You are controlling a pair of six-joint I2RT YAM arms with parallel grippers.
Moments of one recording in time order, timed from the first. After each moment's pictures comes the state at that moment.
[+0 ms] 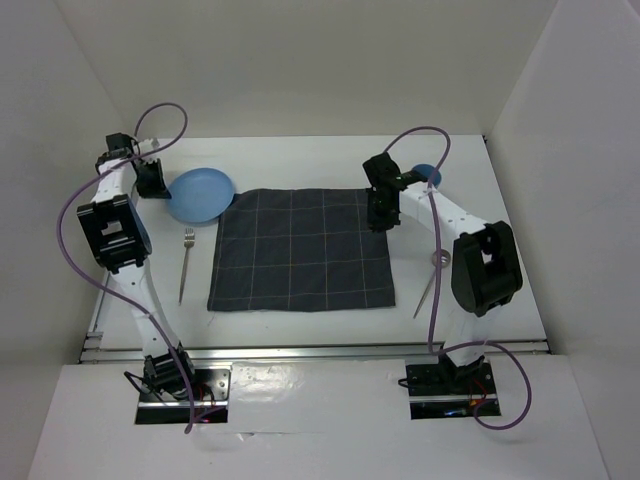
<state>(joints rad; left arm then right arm) 0.38 2.41 2.08 -0.72 0.33 0.12 0.40 1.80 1.42 -0.75 0.15 0.43</state>
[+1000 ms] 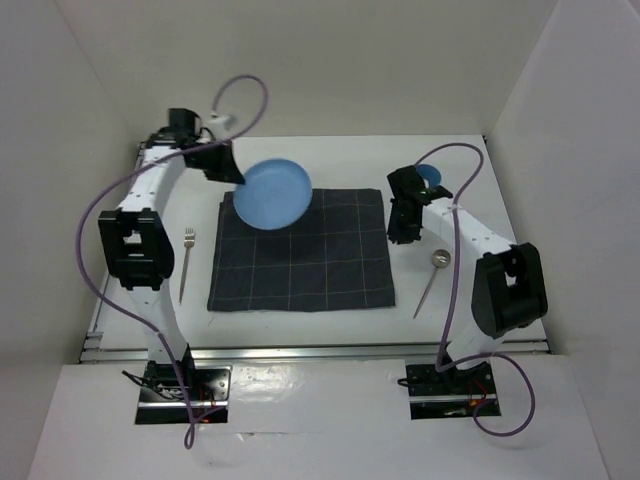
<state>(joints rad) 0.09 2.03 1.90 -0.80 0.67 0.13 0.33 1.64 1.21 -0.73 0.17 0.51</state>
